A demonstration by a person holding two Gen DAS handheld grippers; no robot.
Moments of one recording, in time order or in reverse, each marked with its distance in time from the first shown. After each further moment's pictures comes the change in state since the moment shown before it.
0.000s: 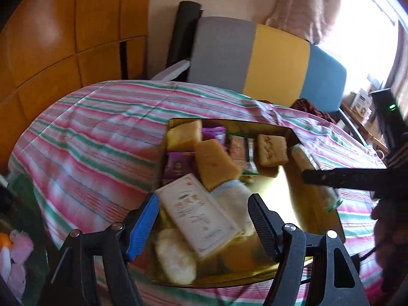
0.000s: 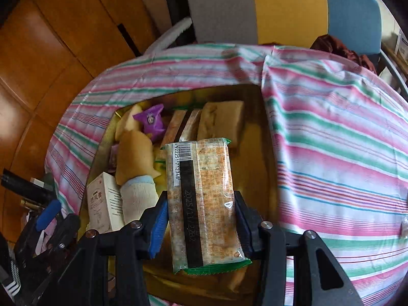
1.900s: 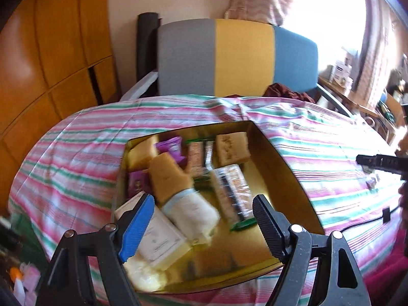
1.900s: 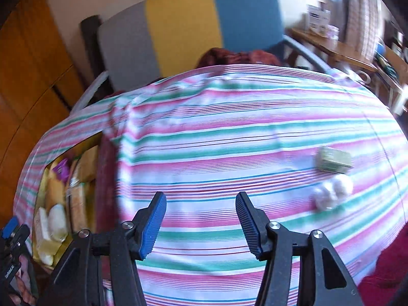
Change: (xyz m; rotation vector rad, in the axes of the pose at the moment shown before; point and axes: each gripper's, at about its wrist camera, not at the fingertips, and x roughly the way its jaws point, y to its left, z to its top) left arm -0.004 -0.087 0.007 0.239 -0.015 -0.050; right arm -0.105 -0.183 -0.056 0.290 -0.249 -0.257
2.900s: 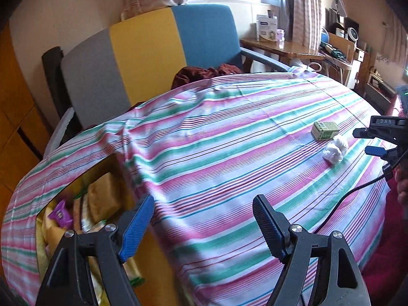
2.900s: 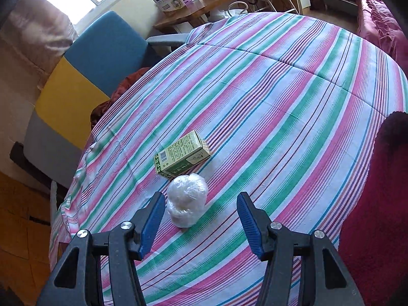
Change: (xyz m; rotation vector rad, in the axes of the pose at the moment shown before) left arm 0.060 -0.202 0.042 0.365 0.061 -0.199; right arm -0.008 -0.220 -0.032 0.695 -0.065 -0.059
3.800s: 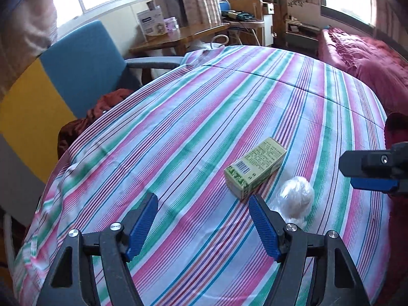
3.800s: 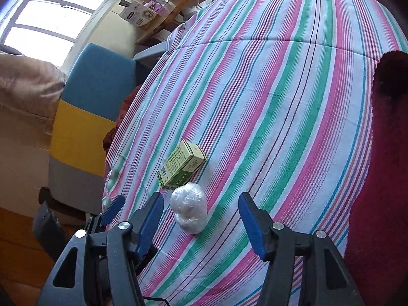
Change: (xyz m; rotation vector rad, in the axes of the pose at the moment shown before) left arm 0.130 -0.193 0.106 0.491 -0.005 -0.305; right arm 0.001 -0.043 0.006 0.271 0.020 0.170
